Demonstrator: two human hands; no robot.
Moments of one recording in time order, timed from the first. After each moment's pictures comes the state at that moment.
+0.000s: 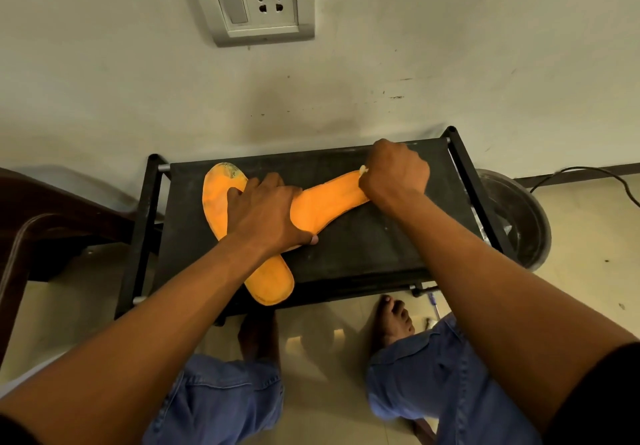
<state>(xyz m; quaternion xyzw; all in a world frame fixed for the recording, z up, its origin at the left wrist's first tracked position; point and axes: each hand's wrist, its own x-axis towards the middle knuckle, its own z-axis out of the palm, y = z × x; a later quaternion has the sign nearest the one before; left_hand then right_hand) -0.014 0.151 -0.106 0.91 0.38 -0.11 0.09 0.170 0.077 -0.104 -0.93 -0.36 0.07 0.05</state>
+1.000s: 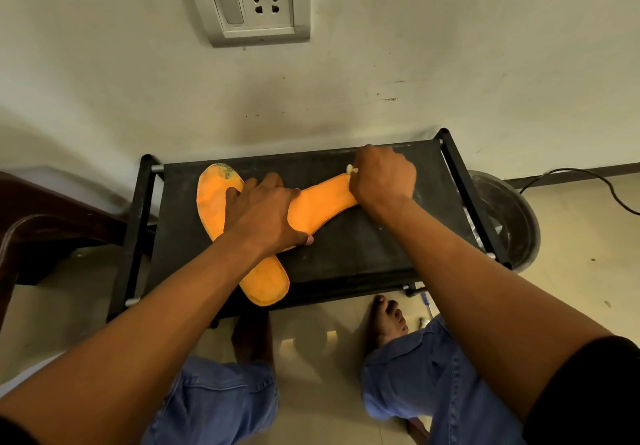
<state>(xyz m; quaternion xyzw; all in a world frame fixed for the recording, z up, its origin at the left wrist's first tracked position) -0.013 0.152 -0.106 0.92 0.36 -0.12 0.09 0.166 0.078 -0.116 -0.92 -0.39 0.04 0.05</state>
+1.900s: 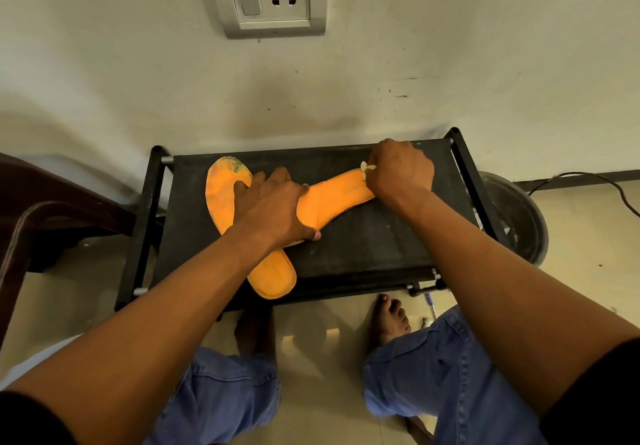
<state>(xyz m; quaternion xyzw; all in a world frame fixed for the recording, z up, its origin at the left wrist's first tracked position) -0.013 0.154 -0.108 0.92 0.36 -0.14 0.09 0.180 0.078 -0.117 -0.92 -0.38 0.06 0.05</state>
